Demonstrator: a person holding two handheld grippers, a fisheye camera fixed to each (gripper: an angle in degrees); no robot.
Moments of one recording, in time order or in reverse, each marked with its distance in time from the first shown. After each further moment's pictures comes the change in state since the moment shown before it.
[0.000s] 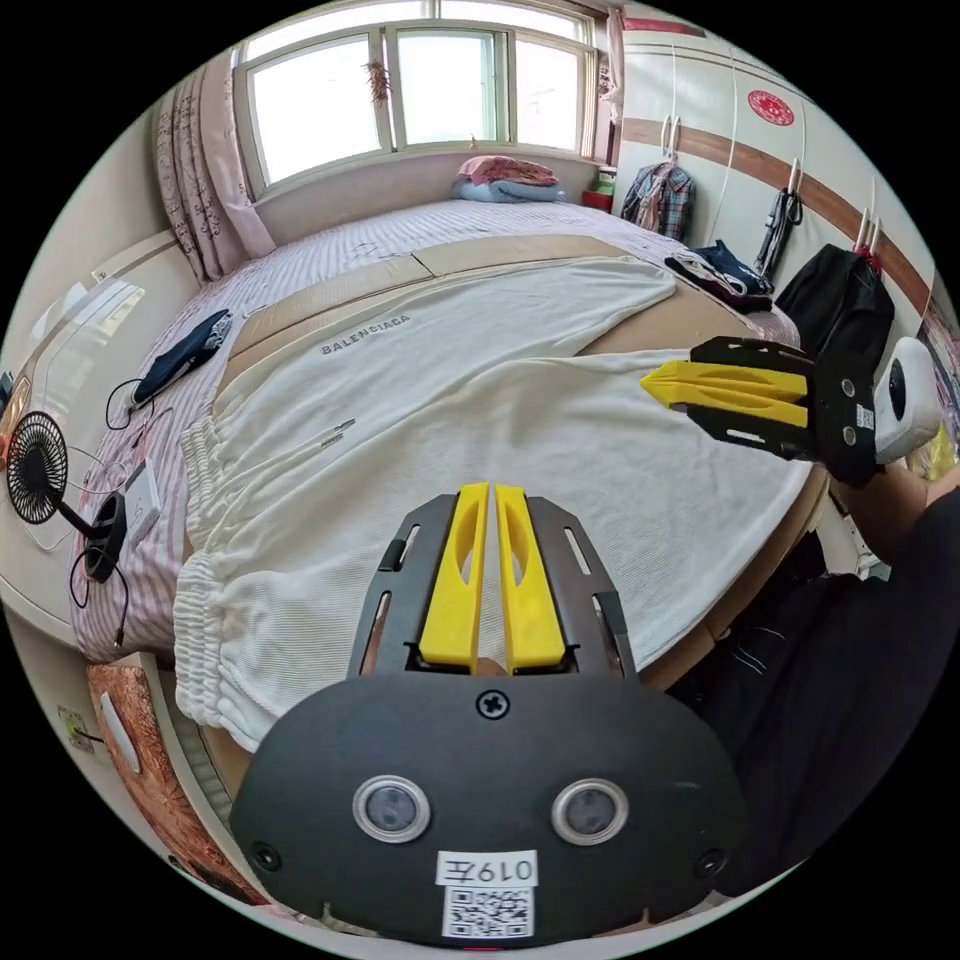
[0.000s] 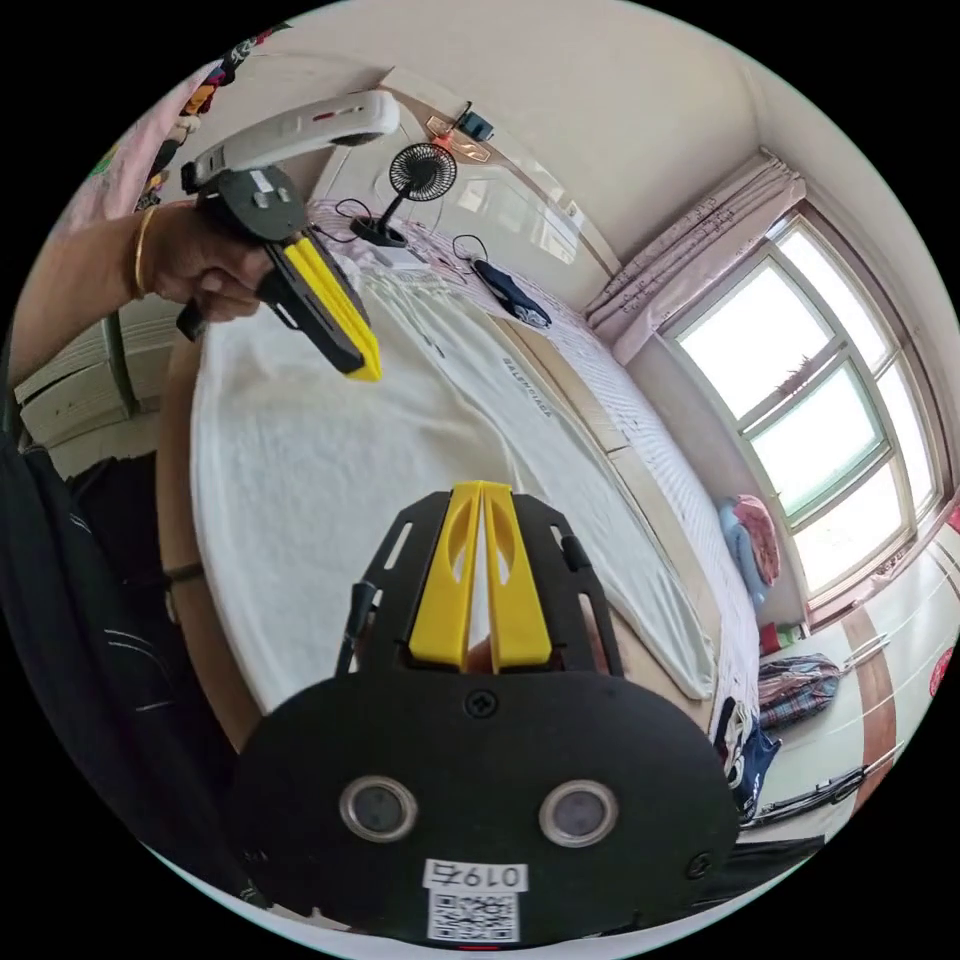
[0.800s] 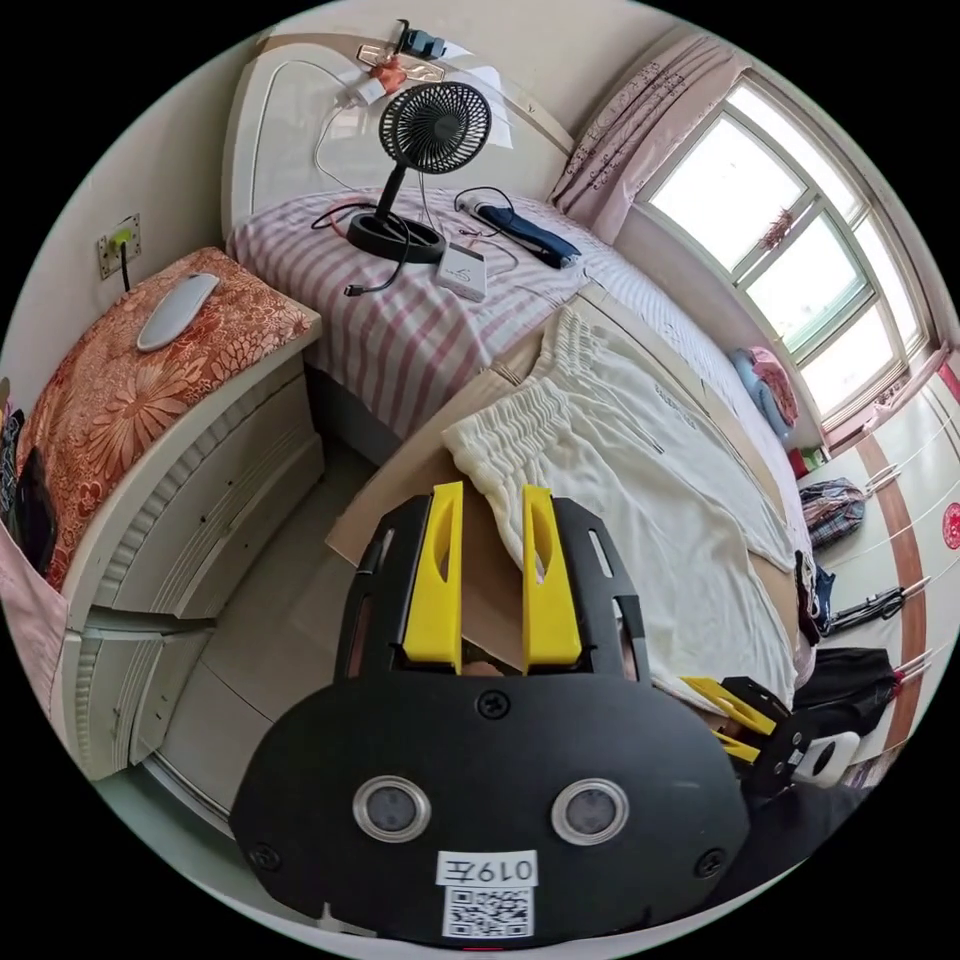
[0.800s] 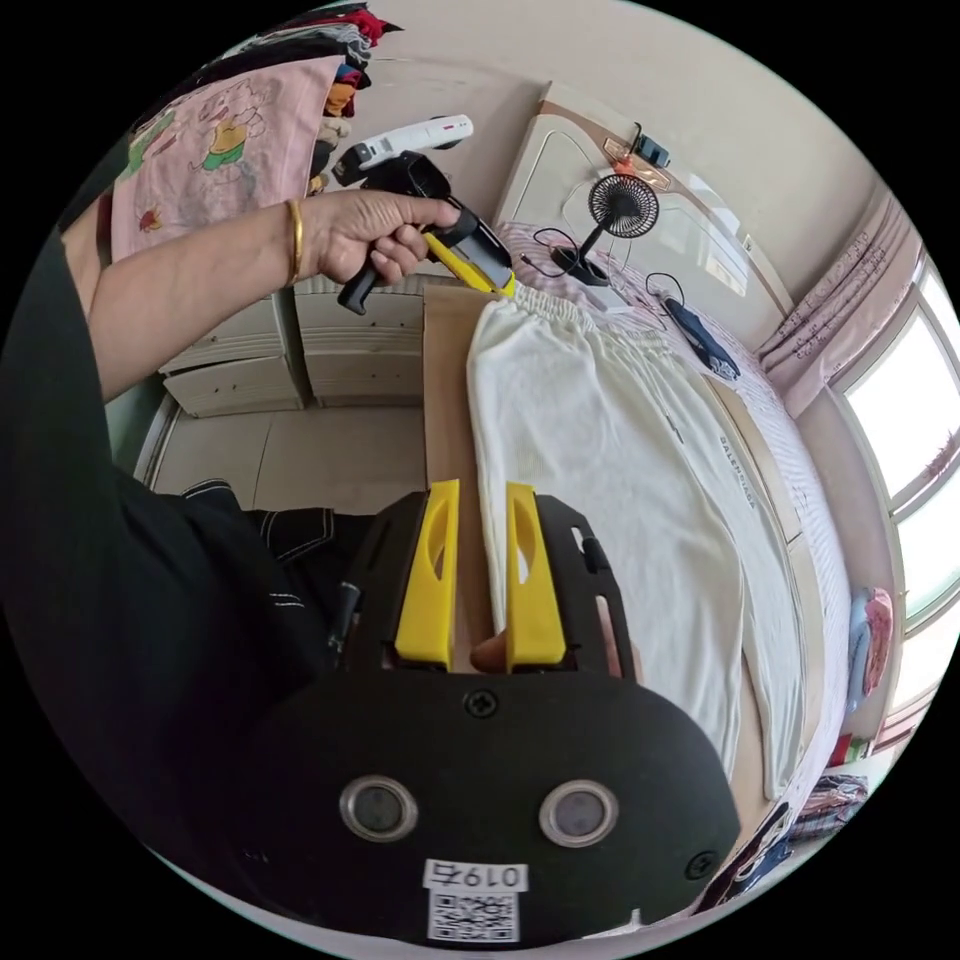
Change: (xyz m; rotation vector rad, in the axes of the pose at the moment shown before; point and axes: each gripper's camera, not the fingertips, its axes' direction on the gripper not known) left arm -0.233 0.264 -0.119 0.084 -0.106 -0.982; right arm -0.075 -0.011 -0.065 0.011 -0.388 -0.178
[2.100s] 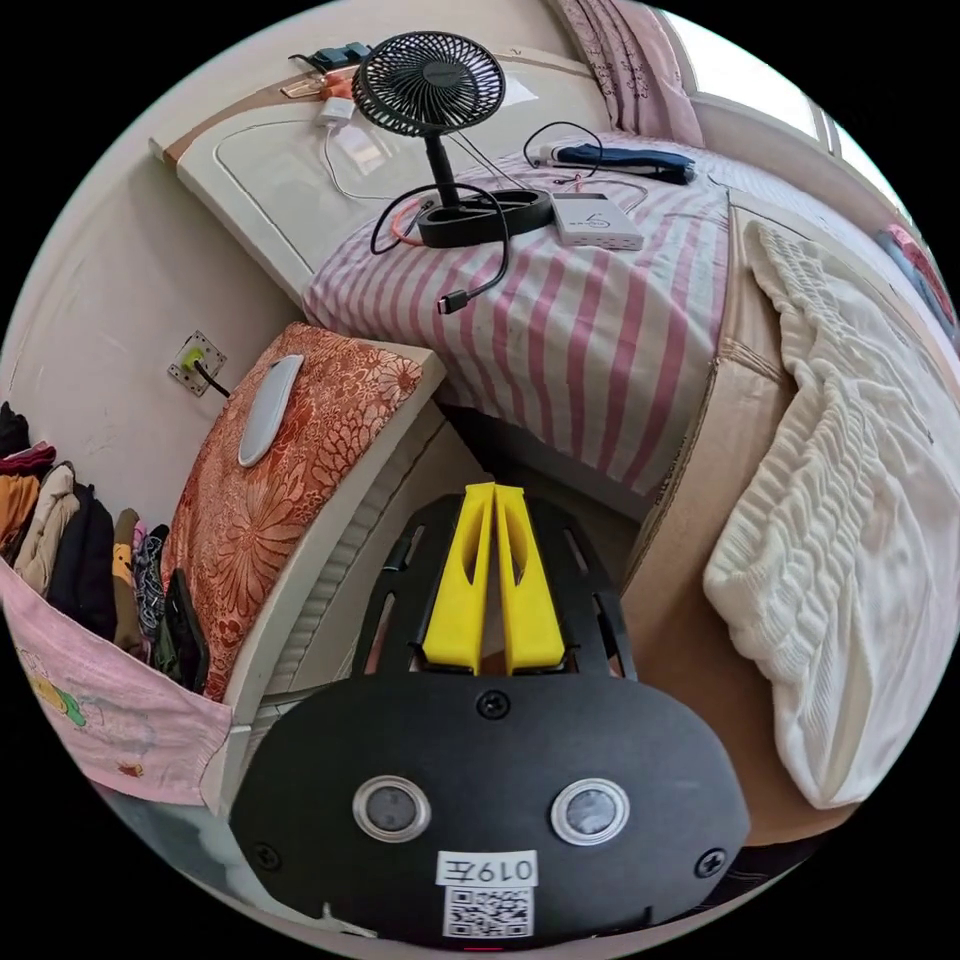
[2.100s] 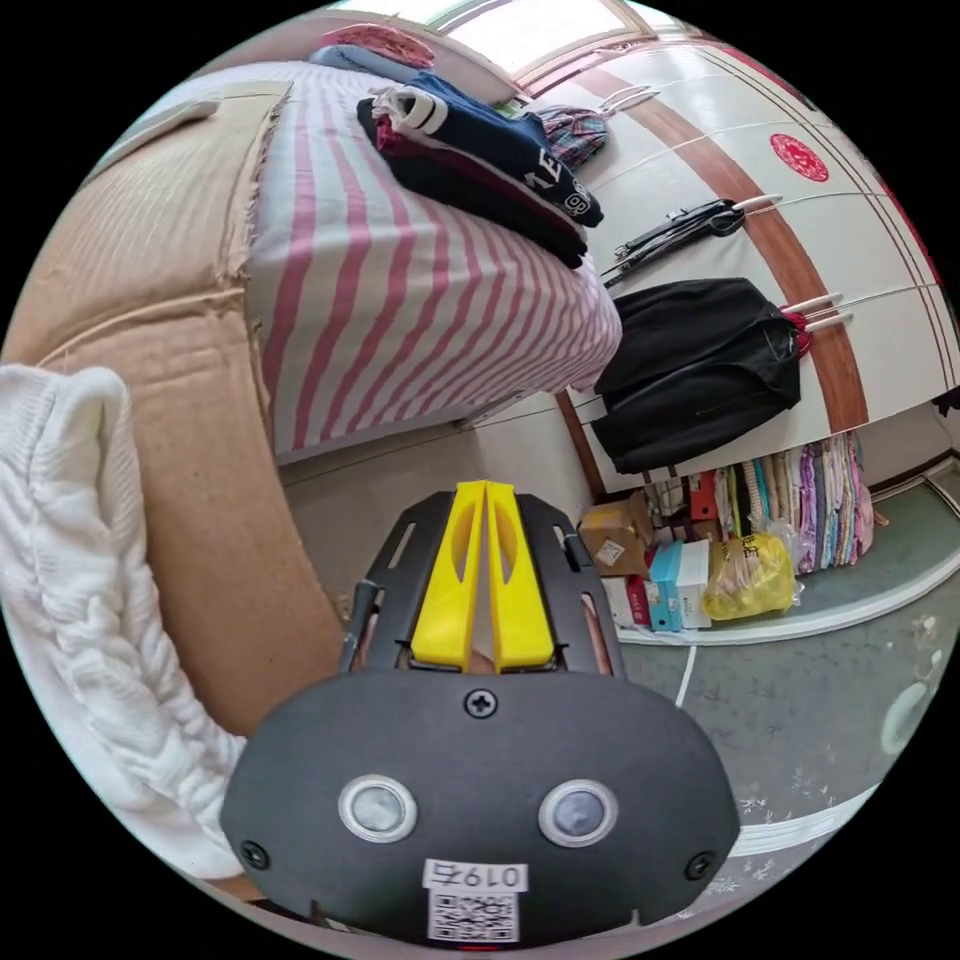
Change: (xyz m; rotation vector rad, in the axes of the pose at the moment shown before) left arm -0.009 -0.096 0.138 -0.069 -0.631 0.184; right arm 0.320 0.615 -0.075 -1.004 0.892 1.395
